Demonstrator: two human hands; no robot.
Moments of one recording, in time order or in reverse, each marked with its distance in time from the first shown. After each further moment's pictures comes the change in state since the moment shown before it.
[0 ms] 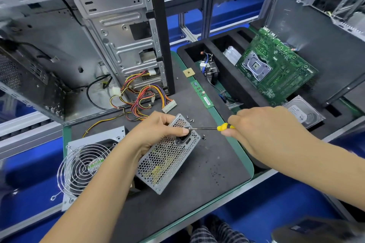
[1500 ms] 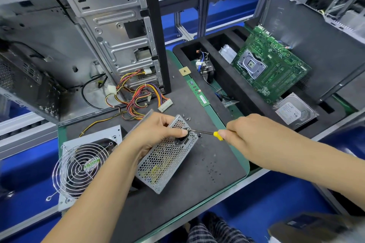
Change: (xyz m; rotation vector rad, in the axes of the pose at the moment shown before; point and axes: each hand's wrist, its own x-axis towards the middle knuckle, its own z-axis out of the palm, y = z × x) left_hand 0.008 -0.008 0.007 0.025 -0.006 0.020; right_hand -0.005 -0.003 0.003 0.459 -0.182 0.068
